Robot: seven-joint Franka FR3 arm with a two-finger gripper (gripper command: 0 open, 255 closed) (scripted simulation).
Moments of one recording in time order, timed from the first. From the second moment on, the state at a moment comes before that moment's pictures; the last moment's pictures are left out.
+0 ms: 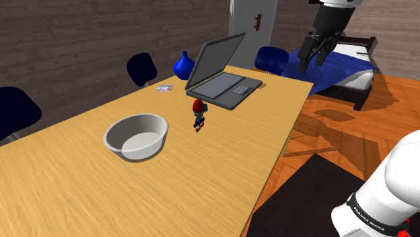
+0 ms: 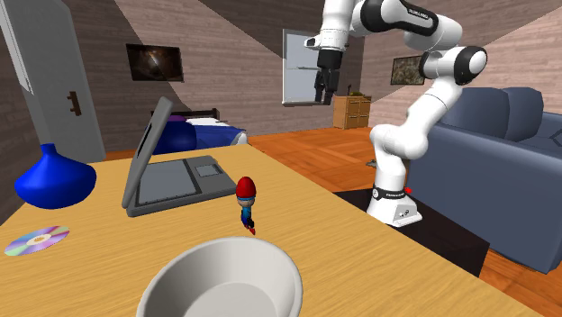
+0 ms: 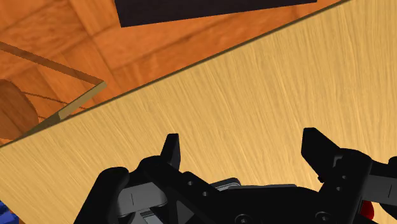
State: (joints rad) arm -0.02 -0.80 0.05 -2.26 -0.01 1.57 0.08
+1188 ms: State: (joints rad) arm -0.04 -0.51 0.37 -2.37 -0.05 2.16 0.42
